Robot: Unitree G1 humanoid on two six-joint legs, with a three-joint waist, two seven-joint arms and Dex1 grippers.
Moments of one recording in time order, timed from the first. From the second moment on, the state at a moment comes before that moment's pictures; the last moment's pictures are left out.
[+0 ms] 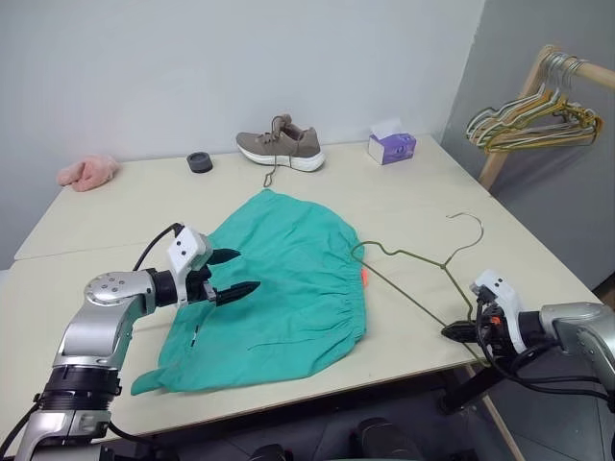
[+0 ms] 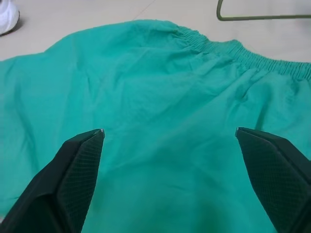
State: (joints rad) left arm -0.26 0.73 0.08 0.13 -0.31 0.27 -1.08; right arm -0.15 -0.89 -0.01 -0.22 0.46 1.11 0.97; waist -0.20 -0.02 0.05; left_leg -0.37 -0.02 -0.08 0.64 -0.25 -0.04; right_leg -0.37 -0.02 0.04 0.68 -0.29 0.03
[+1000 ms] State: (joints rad) left arm -0.11 0.72 0.02 0.04 -0.27 0.16 -1.10; right arm -0.32 -0.92 0.12 -0.06 0.53 1.32 0.93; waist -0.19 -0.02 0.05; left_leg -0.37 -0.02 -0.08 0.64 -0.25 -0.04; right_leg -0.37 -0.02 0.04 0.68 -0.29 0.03
